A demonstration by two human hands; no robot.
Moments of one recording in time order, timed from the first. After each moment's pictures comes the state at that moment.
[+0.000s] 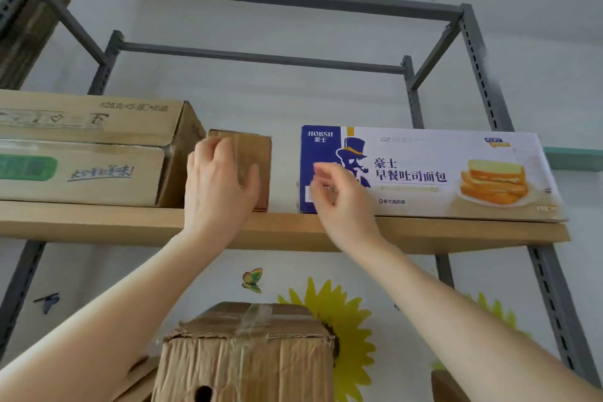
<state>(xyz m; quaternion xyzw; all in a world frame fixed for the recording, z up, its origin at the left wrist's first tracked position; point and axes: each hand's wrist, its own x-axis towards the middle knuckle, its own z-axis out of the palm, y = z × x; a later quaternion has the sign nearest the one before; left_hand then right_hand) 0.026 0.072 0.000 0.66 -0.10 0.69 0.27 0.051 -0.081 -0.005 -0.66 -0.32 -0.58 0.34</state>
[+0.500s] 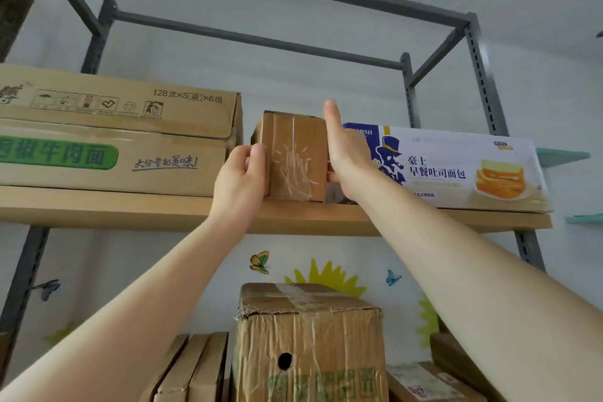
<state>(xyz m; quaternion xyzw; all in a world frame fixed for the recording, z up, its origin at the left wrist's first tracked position) 0.021 0.152 -0.001 0.62 -0.26 0.45 0.59 -0.002 0.028 0.049 -0.69 -0.12 -0.45 0.56</state>
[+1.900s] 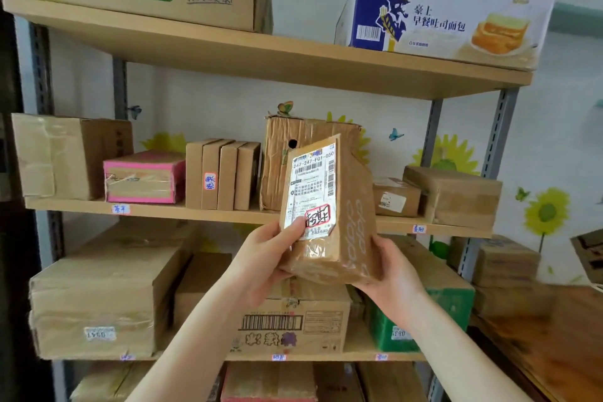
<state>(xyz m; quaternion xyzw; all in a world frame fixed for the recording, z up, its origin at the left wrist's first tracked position) -0.163 0.140 -0.287 0.60 -0.14 -0.05 0.78 -0.166 -0.048 -0.304 -0.62 -0.03 -0.07 0.78</state>
